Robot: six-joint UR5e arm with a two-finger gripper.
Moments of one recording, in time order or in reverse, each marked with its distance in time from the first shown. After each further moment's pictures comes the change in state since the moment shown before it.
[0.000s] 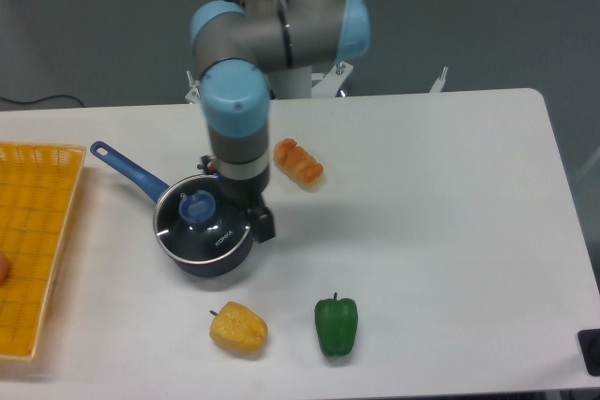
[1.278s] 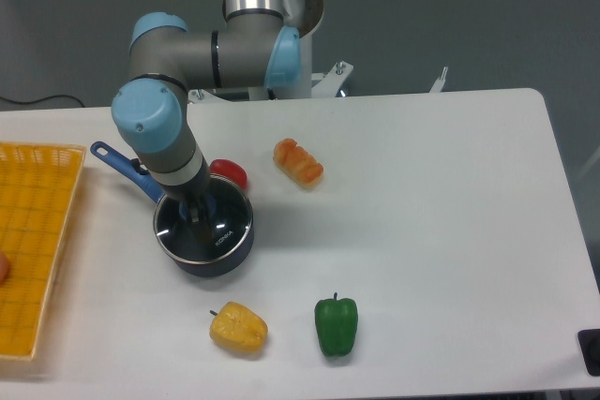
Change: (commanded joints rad) arm -0.092 -0.002 -0.072 0.003 0.063 0.014
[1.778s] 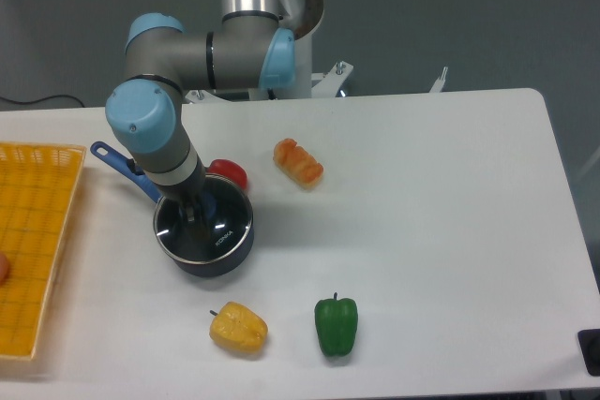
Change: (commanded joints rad) arm -0.002 -0.008 0.000 0.000 0.003 -0.002
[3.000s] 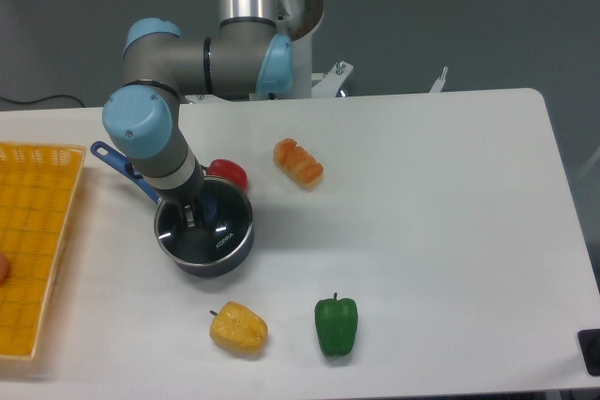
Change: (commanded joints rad) arm -0.006 -0.011 0.011 -0.002 0.011 0.000
